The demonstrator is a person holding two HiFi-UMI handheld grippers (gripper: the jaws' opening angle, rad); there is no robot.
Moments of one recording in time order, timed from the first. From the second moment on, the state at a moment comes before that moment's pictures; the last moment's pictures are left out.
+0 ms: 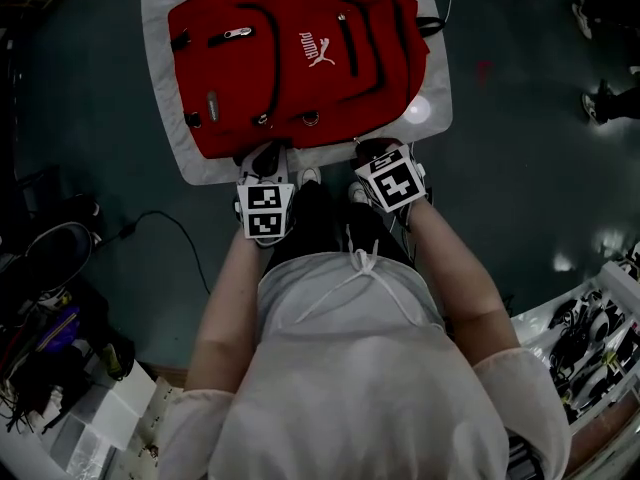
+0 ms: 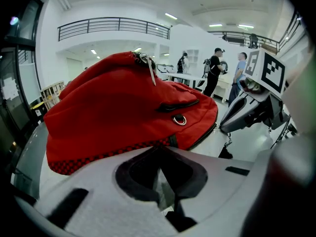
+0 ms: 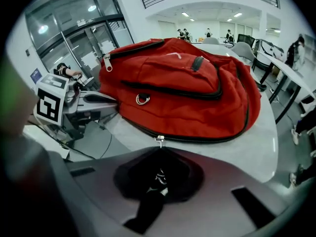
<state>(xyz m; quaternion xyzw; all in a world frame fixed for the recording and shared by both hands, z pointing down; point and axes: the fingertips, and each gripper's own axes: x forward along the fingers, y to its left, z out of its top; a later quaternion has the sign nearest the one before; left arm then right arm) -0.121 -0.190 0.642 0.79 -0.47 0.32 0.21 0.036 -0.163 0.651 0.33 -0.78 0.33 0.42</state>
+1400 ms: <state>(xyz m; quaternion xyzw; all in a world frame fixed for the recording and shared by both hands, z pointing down) -0.122 -0.193 0.646 0.76 -0.50 0.35 0.23 0.148 -0.216 0.651 0.38 -0.74 0.31 0.46</state>
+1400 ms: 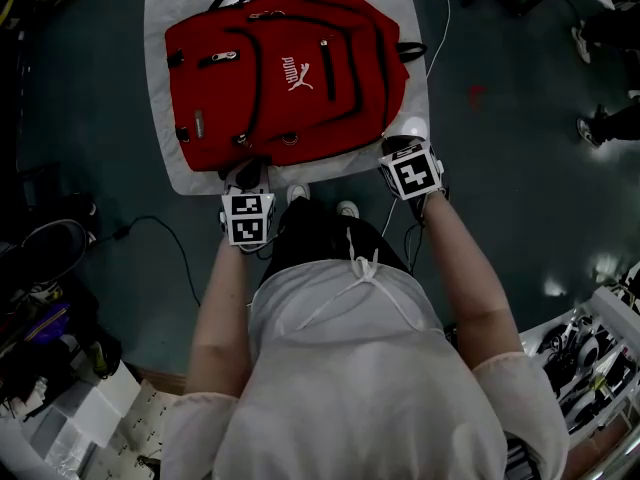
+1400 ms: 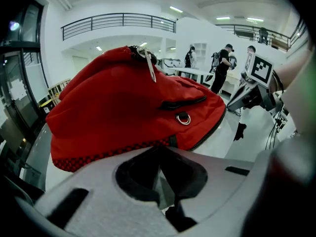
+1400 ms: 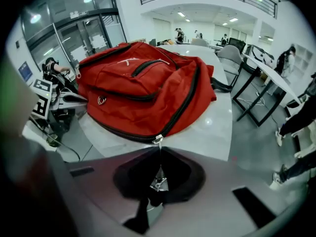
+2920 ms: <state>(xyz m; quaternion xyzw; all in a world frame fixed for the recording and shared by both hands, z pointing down) -0.073 -0.241 0.289 0.88 -0.47 -0.01 0.05 0.026 -0.253 0.346 0.53 -0.83 0.12 0.11</state>
